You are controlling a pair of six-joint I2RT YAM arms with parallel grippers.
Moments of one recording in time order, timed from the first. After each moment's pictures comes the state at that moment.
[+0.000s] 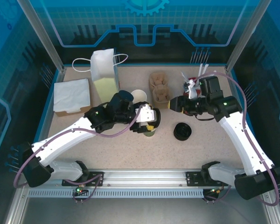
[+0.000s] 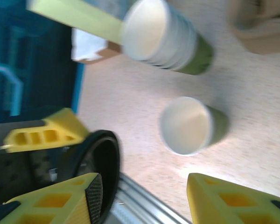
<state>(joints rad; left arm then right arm) -0.81 1.29 1.18 -0.55 0.28 0.62 0.29 1.15 1.27 -0.99 -0.58 0.49</state>
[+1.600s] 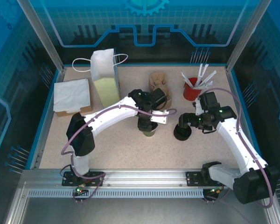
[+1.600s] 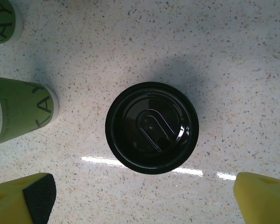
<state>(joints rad) -0.87 1.90 1.75 -1.21 -0.07 0.76 0.18 1.10 0.98 -1.06 -0.17 0.29</state>
